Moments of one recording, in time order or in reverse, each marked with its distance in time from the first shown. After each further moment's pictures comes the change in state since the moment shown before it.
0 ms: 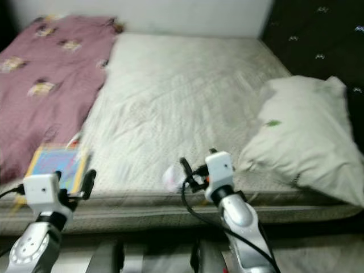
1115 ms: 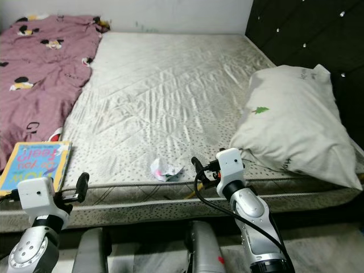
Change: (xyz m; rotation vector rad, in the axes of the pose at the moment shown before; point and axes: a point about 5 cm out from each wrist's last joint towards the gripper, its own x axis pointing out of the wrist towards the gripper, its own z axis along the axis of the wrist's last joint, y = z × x) left arm -0.013 0.014 -0.005 -0.001 0.050 0.138; right arm 0.010 -0.025 -0.009 -0.014 0.068 0.016
